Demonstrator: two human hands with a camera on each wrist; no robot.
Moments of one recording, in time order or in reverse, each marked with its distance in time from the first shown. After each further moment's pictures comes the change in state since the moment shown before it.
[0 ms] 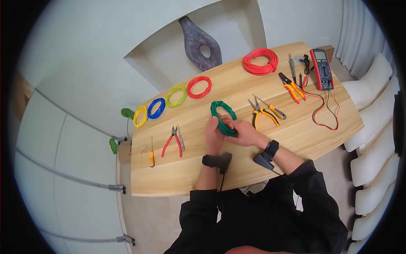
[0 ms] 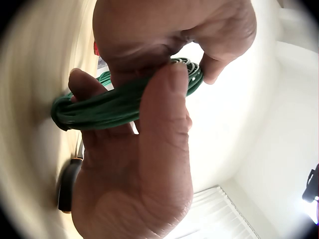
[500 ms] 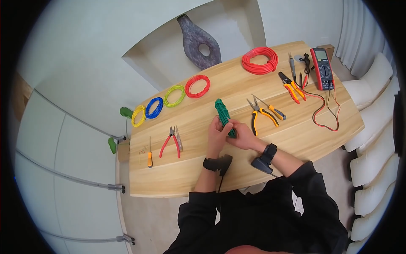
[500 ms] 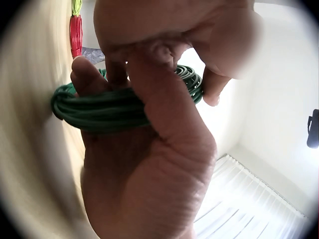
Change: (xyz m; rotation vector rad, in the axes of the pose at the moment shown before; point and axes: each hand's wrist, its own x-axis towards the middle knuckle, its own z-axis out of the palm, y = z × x) left_hand -0.008 0.006 0.032 0.467 -0.014 0.057; right_hand -0.005 0.005 0.017 0.236 0.113 0.009
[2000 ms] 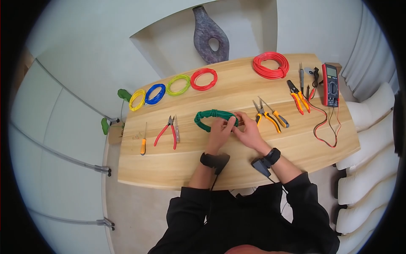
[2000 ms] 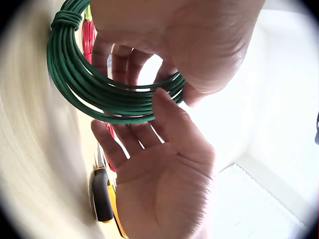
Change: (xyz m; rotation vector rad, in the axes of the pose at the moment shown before) left_hand 0.005 -0.022 -0.015 0.232 0.052 0.033; right_hand 0.008 -0.005 -0.007 0.029 0.173 0.111
